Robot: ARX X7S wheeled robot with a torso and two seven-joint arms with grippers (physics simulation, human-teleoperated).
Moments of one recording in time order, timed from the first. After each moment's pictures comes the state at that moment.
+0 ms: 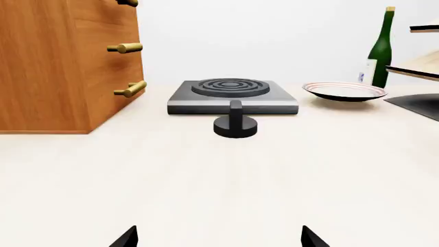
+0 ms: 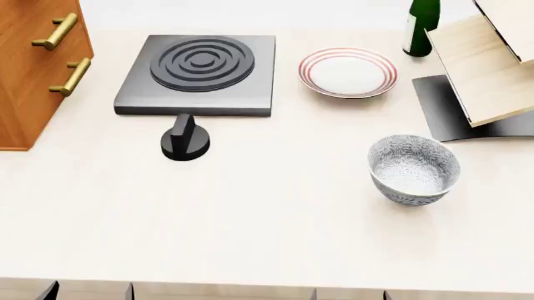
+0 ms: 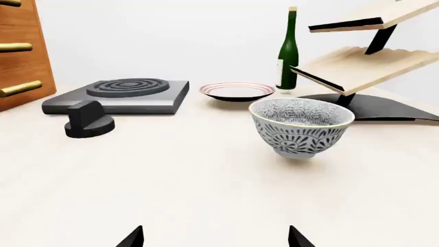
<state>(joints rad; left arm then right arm) 0.00 0.00 0.00 0.00 0.00 0.00 0.00 0.00 0.00 0.00 0.00 0.00 0.00 0.00</state>
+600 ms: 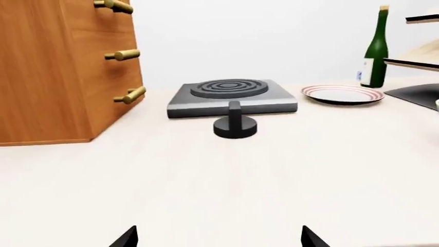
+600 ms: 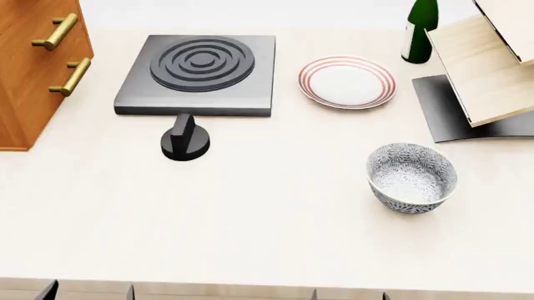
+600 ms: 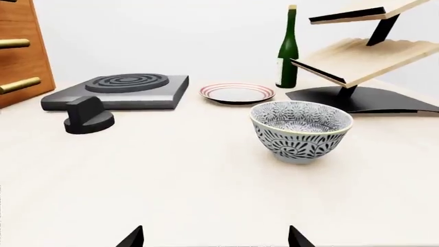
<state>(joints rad) 0.01 -0.05 0.06 0.02 0.00 -0.01 -0.05 0.00 0.04 -0.05 0.00 0.06 0.03 0.05</state>
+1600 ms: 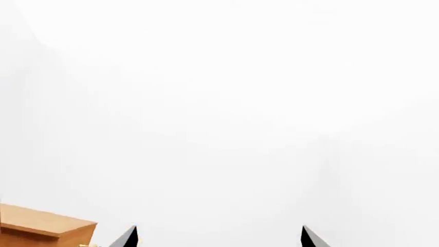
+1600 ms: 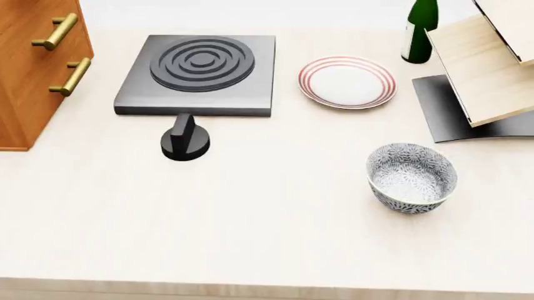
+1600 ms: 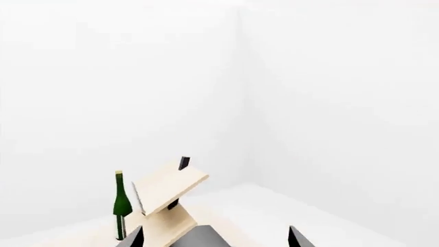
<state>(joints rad) -0.08 -0.27 -0.45 0.81 -0.84 -0.29 0.08 0.20 0.53 1.16 -0.83 0.74 1.12 -0.06</state>
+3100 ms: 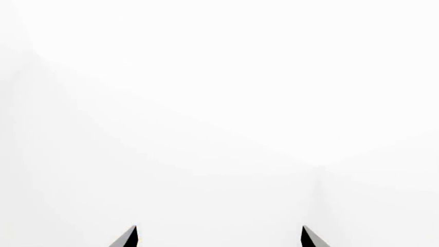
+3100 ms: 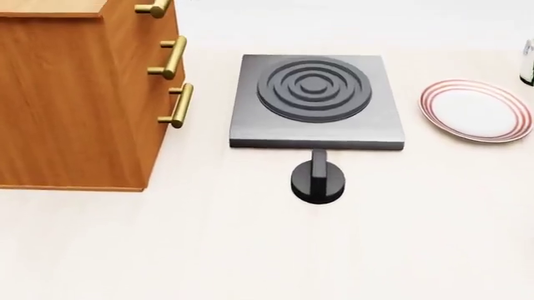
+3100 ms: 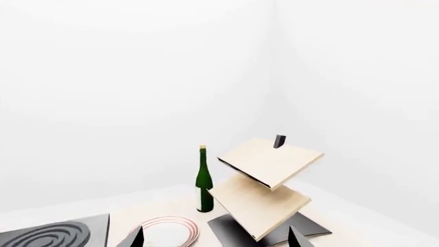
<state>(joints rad) -0.07 -0.29 -0.50 0.86 -0.99 -0.24 0.08 0.12 0.52 1.15 -0.87 0.76 1.12 -0.08</state>
